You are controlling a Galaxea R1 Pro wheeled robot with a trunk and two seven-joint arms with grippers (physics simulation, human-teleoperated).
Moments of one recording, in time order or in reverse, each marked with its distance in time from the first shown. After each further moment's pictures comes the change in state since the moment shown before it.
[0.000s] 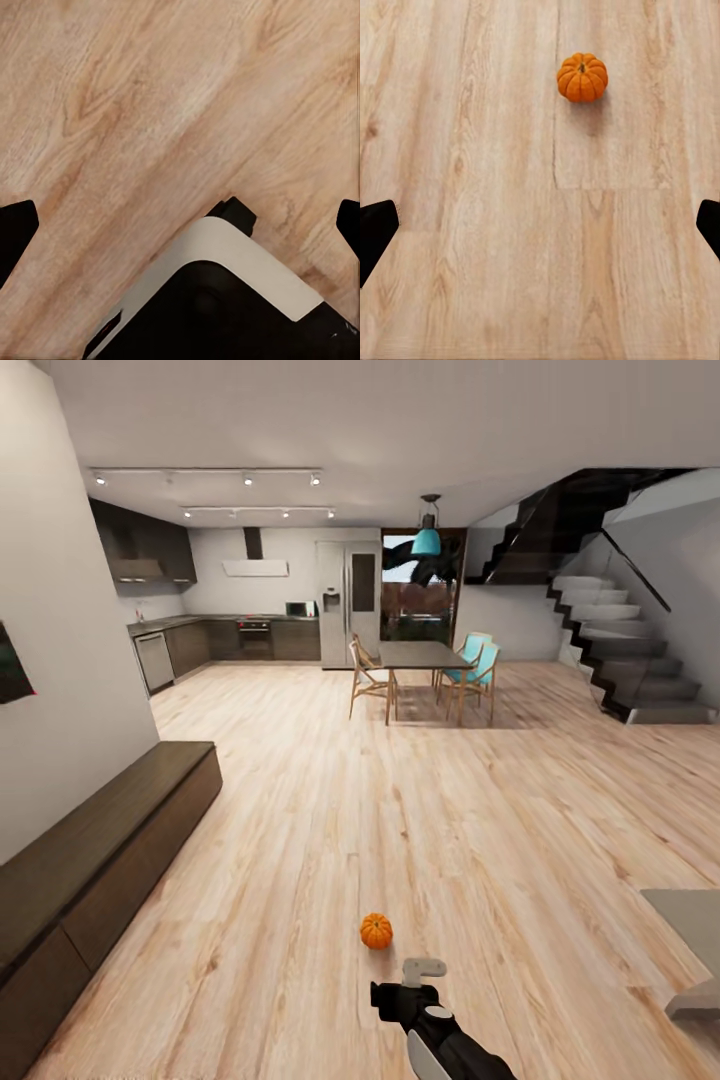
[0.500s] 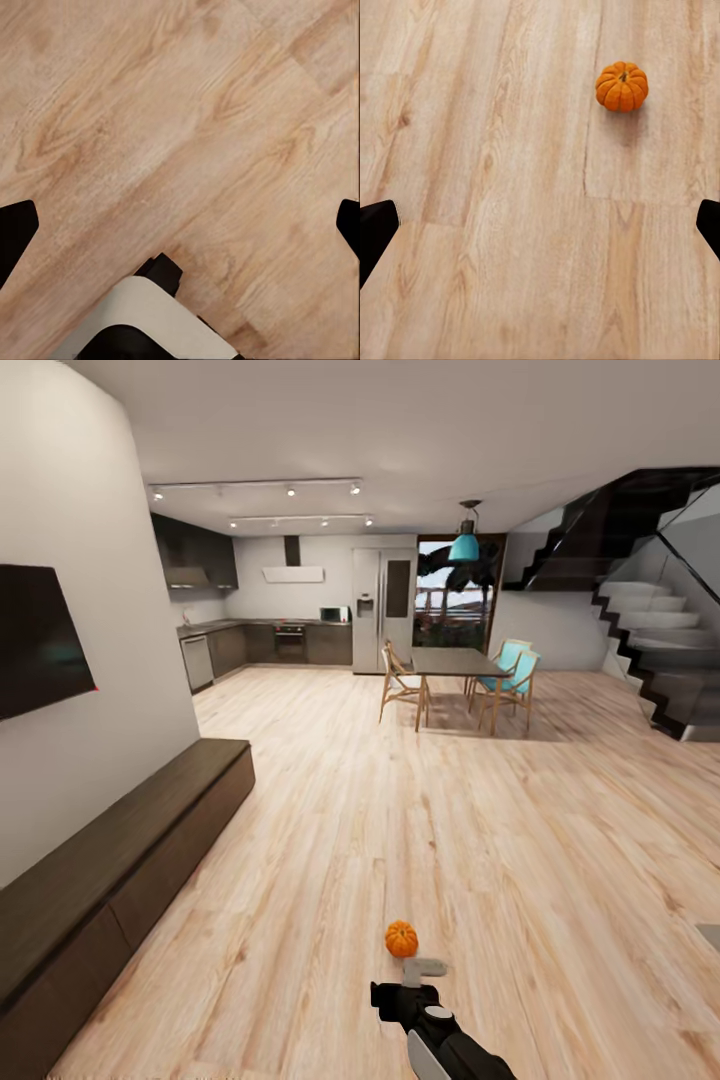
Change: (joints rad) left arm -0.002 -0.003 0.012 -0.179 0.002 -0.002 -0.003; right arm 0.000 0.000 0.000 0.000 0.001 0.000 0.000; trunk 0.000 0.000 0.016
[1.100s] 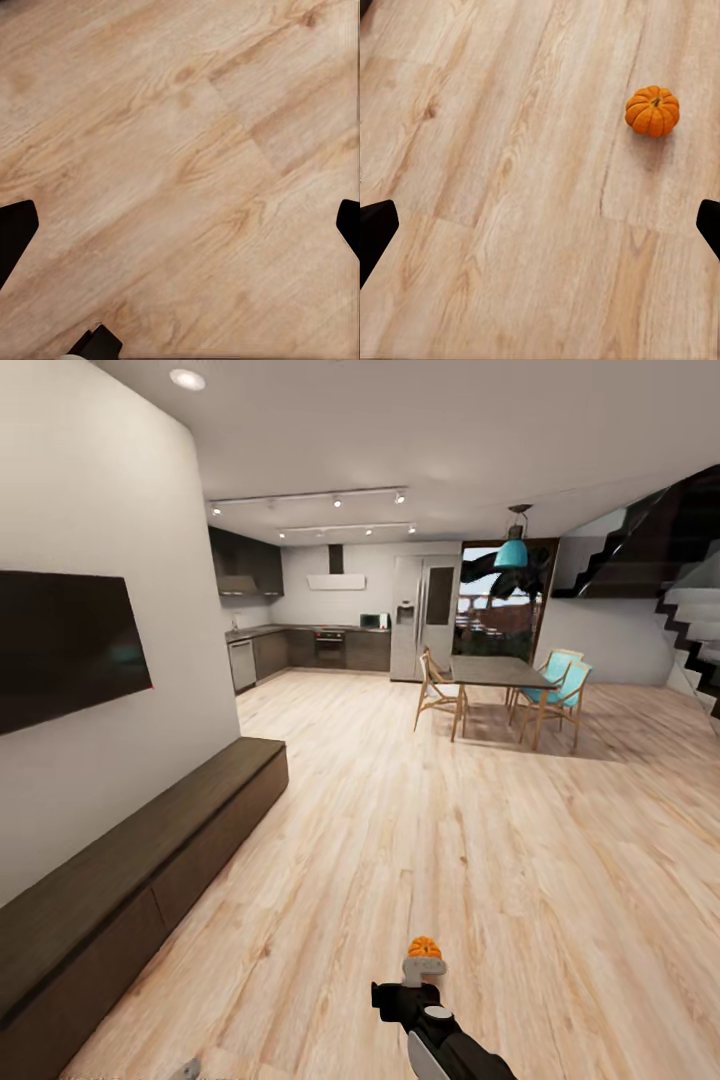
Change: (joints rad) left arm 0.000 -0.009 -0.007 -0.009 0.007 -0.188 -0.110; right arm 0.000 0.000 0.000 0.000 0.033 0.003 -0.003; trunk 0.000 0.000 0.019
